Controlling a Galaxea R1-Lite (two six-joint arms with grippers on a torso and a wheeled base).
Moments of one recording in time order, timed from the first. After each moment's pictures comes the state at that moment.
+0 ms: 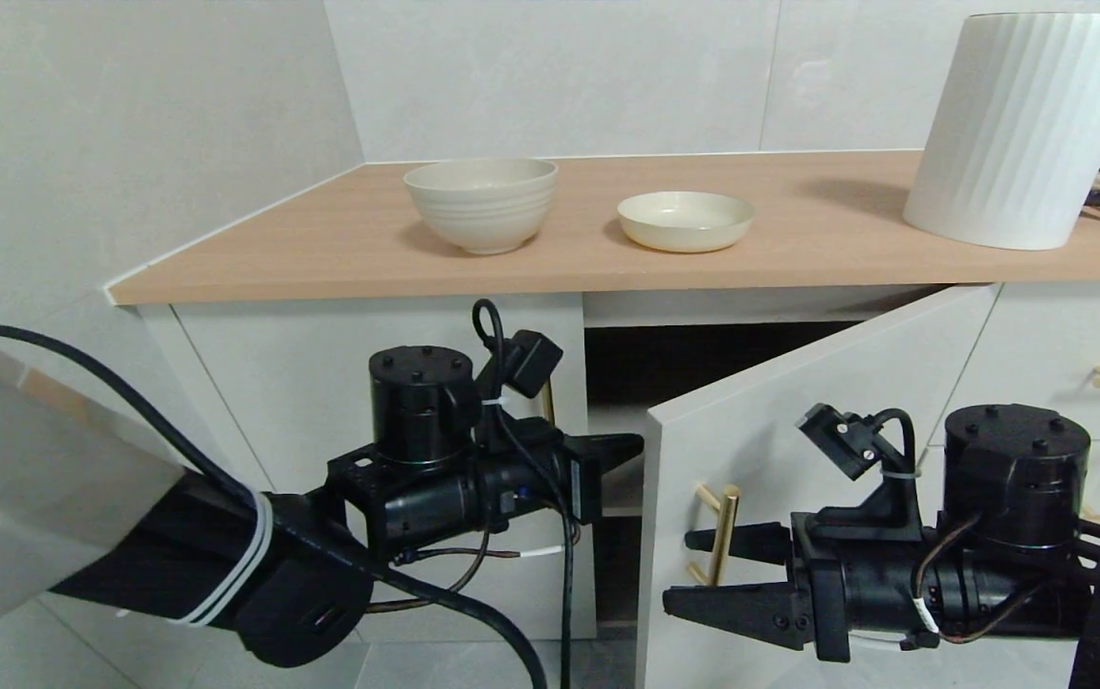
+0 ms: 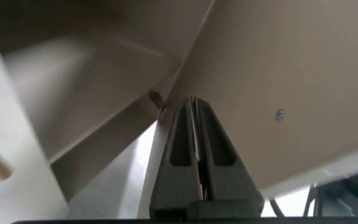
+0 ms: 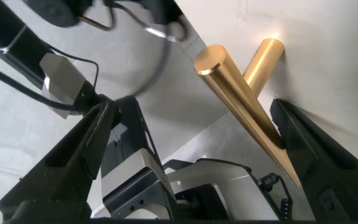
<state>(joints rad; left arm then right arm) -0.64 1.97 -0.81 -0.95 -0.39 -0.27 0.63 1.73 -0.46 -1.02 0.70 0.40</state>
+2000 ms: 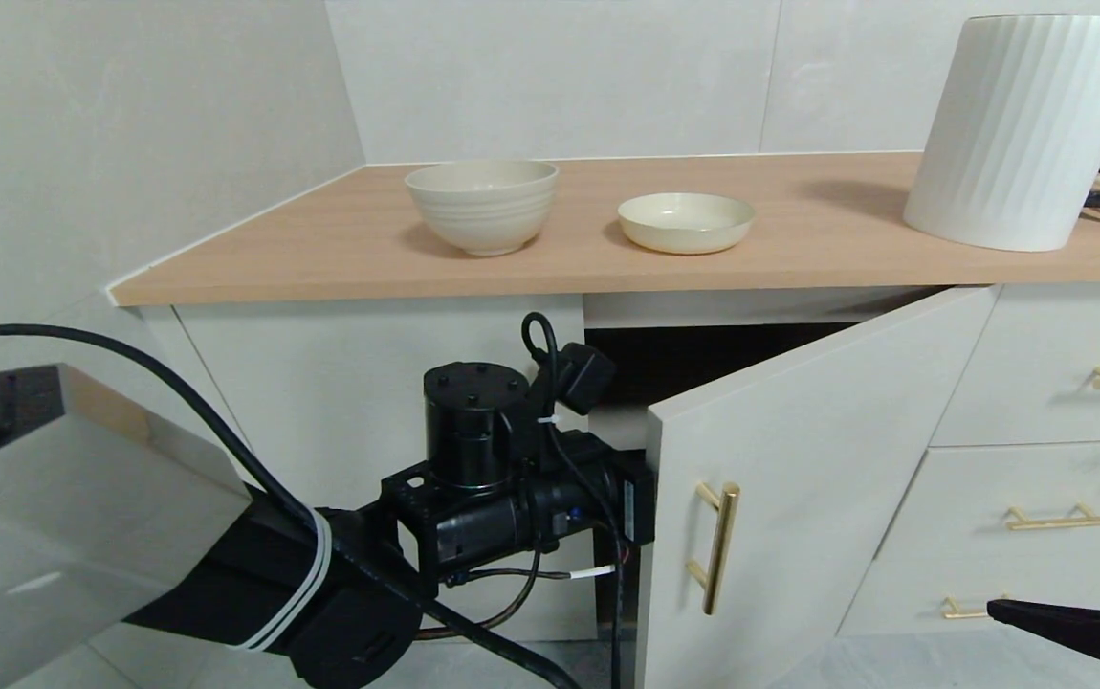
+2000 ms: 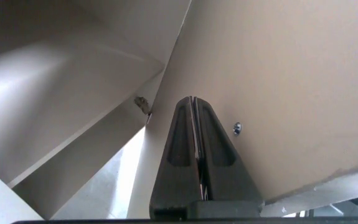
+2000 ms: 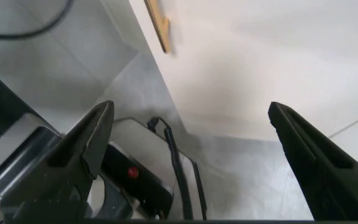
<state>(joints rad) -0.74 2.01 -0.85 -0.99 -0.34 -0.29 0.69 0.93 -0.28 -0.26 0.01 0.14</state>
